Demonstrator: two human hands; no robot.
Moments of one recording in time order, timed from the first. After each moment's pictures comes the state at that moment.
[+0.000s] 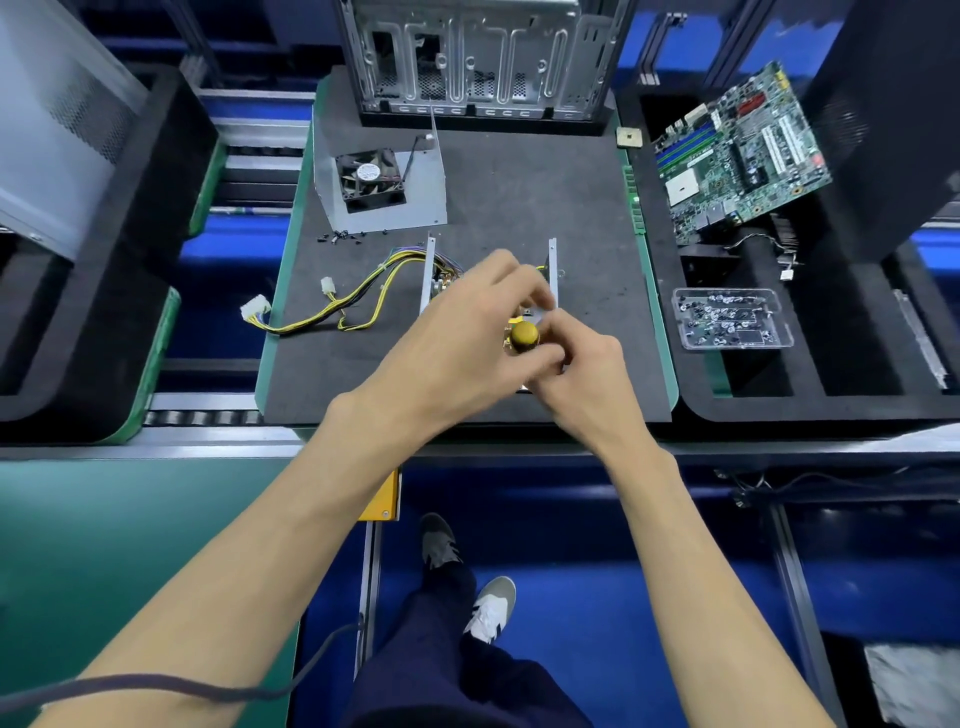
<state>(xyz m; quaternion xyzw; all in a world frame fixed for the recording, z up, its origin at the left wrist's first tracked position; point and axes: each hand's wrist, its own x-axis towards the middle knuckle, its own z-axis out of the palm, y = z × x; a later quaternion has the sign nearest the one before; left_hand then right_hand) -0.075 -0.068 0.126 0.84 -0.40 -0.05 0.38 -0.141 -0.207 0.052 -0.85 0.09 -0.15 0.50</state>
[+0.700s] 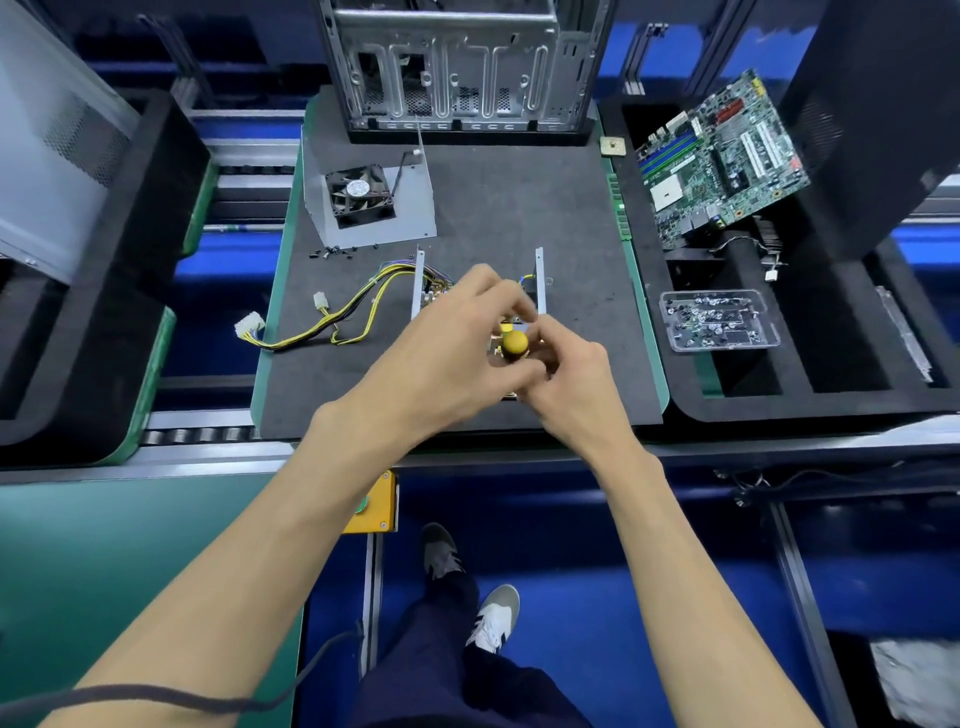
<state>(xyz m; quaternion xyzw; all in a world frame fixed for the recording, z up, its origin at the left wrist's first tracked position) -0.074 -0.066 0.131 0.85 -0.39 -0.09 0.36 -0.139 -0.207 0.049 -0.84 0.10 -0.14 0.52</state>
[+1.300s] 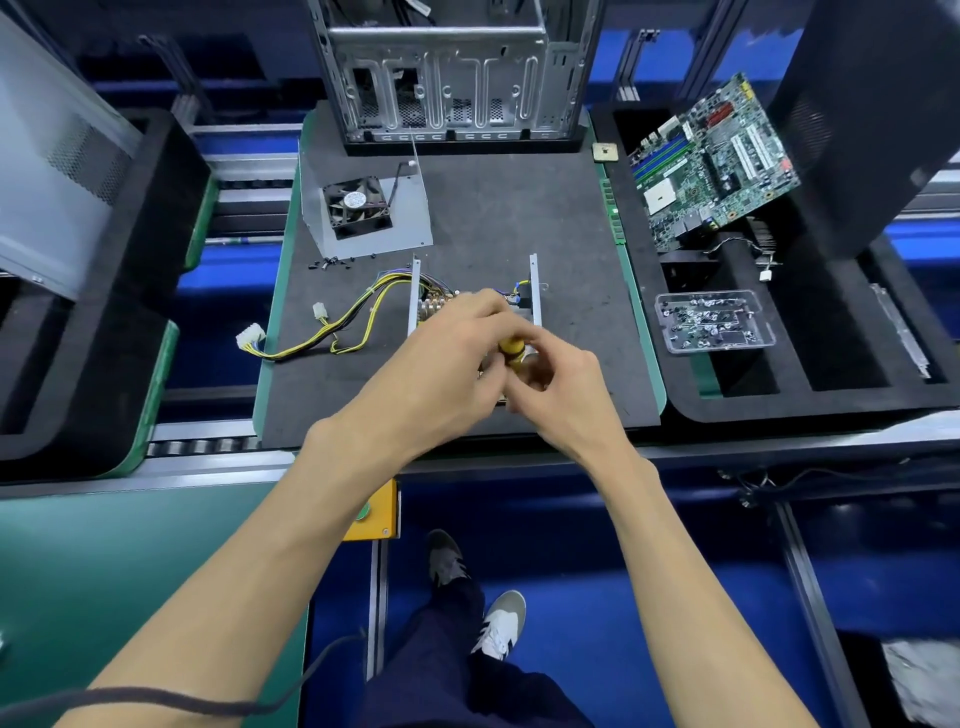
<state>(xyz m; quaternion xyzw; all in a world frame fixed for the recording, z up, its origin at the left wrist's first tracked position) -0.078 -0.063 0.125 0.85 -0.43 -0.06 0.31 -0.142 -0.205 0.049 -0.83 0.08 -0.14 0.53</state>
